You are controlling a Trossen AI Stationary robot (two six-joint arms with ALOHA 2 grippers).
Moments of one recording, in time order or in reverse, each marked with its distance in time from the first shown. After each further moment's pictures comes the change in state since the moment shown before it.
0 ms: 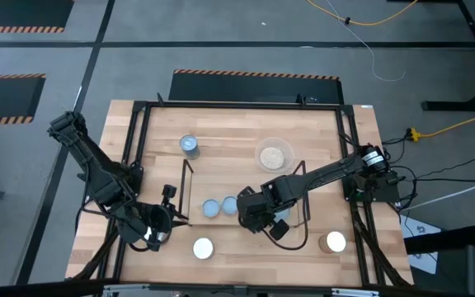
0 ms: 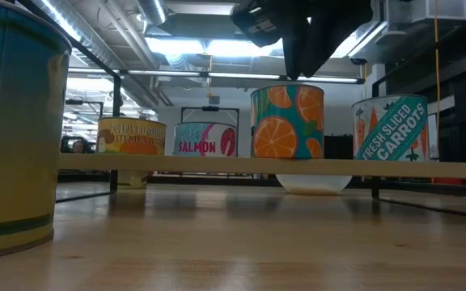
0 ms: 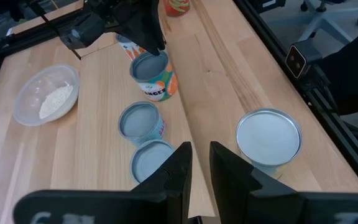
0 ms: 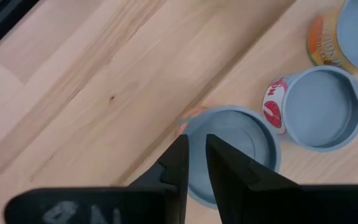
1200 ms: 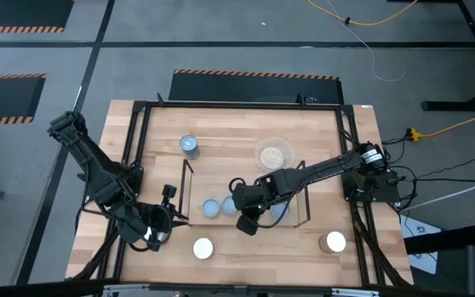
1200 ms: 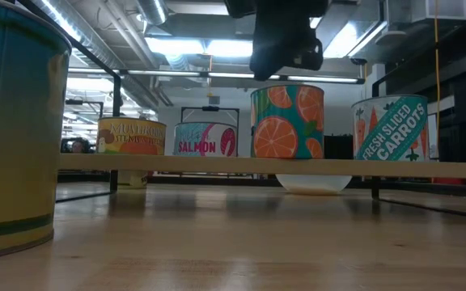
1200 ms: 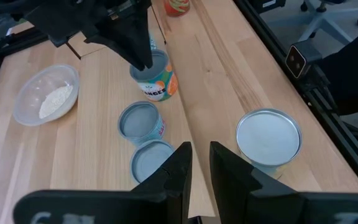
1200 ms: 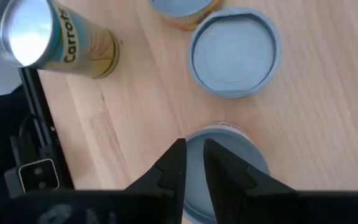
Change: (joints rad) left arm 0.000 0.000 0.000 0.000 0.000 -0.001; right arm -0.045 0.000 0.000 0.098 0.052 1.138
